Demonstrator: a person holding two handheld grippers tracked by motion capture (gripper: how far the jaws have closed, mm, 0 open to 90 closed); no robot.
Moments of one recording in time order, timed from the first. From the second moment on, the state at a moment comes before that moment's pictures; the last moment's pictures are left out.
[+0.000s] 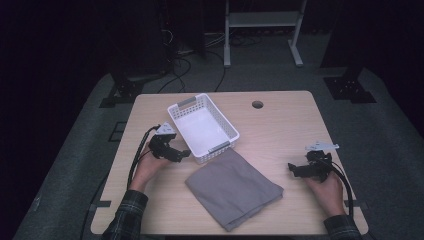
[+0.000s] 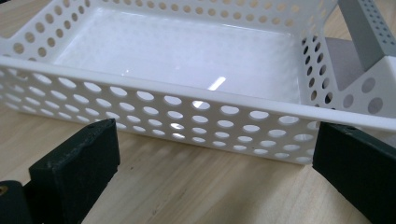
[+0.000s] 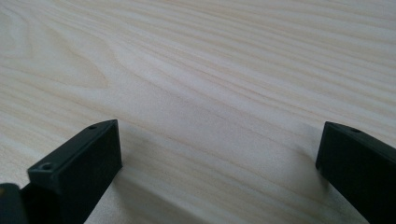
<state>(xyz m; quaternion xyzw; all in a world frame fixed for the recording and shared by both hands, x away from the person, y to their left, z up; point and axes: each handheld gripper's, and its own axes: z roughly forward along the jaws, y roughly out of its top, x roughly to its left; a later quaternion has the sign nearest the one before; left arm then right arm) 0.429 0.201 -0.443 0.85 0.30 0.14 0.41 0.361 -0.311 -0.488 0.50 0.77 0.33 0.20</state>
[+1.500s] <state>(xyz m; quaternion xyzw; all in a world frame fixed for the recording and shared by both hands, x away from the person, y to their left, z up) 0.479 0.126 -0.452 0.85 0.29 0.12 0.42 0.361 -0.311 -0.488 0.50 0.77 0.33 0.20</state>
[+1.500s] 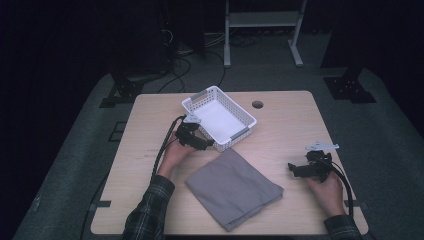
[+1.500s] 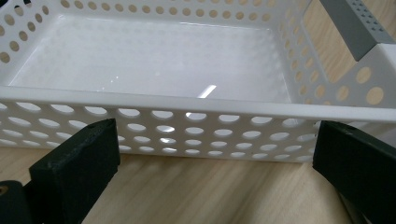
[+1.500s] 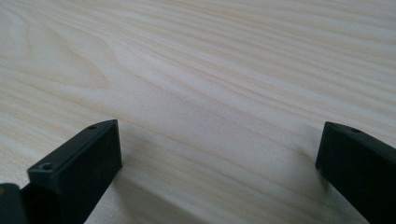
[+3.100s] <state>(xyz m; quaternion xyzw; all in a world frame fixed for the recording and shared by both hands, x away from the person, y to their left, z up) 0.376 0.194 -0.459 0.86 0.31 0.14 0.37 0.364 -0.312 -0.487 0.49 0.78 0.32 0.20</state>
